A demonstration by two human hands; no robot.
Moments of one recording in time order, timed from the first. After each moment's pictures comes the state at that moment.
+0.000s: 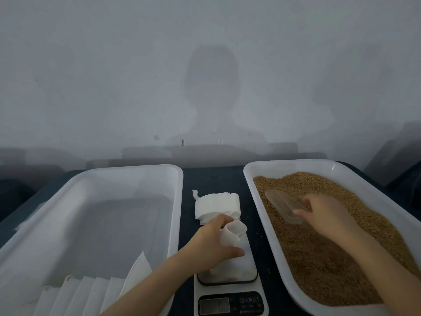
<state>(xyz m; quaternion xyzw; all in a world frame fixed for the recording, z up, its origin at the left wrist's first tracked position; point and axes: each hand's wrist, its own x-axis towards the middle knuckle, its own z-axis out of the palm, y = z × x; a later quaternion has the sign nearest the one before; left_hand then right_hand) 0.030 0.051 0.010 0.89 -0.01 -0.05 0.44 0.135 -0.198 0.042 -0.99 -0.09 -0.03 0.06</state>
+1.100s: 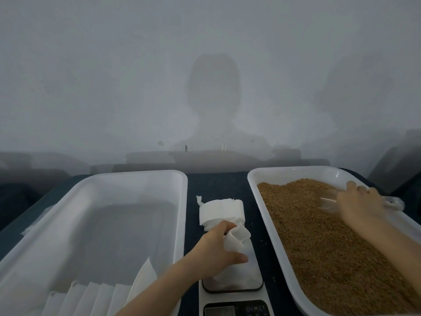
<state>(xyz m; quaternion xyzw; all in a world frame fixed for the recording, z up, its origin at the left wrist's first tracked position) 0.033 0.056 0.008 0.88 0.00 -0.07 0.47 0.181 -0.237 0.052 -0.95 0.00 -0.12 -0.28</state>
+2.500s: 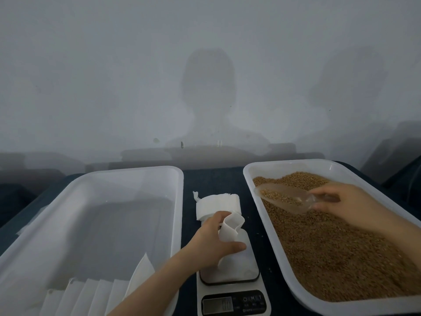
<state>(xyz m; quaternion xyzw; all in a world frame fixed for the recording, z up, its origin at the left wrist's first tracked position) 0.034 0.056 0.003 0.87 0.00 -0.04 0.49 0.127 -0.238 0.081 -0.95 -0.18 0.01 0.25</state>
